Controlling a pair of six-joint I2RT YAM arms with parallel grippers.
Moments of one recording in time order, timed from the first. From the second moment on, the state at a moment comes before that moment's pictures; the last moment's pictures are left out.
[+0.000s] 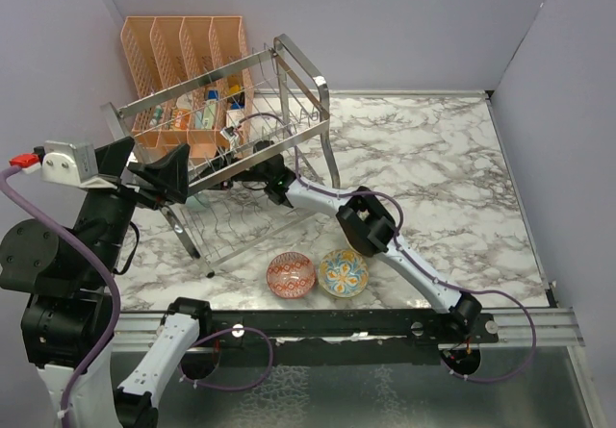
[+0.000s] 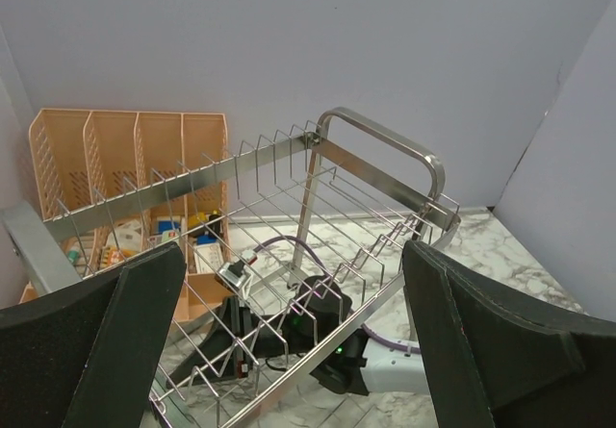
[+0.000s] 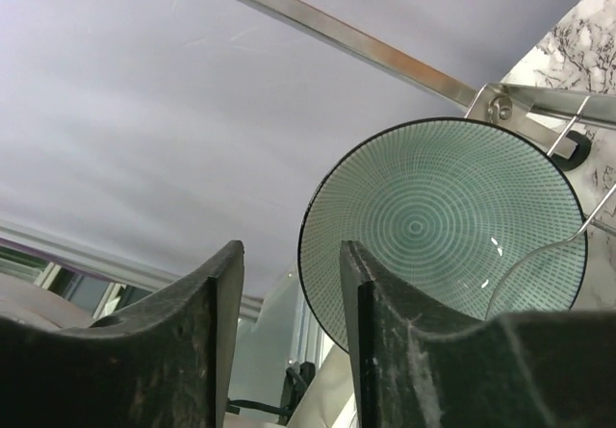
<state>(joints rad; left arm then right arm) -0.16 0.66 1.56 -0.67 0.08 -0.19 0.90 2.78 2.31 0.66 -0.69 1.19</state>
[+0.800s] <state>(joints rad) -0.16 0.66 1.53 -0.67 0.03 -0.20 0.91 2.36 1.62 1.03 -0.73 1.25</state>
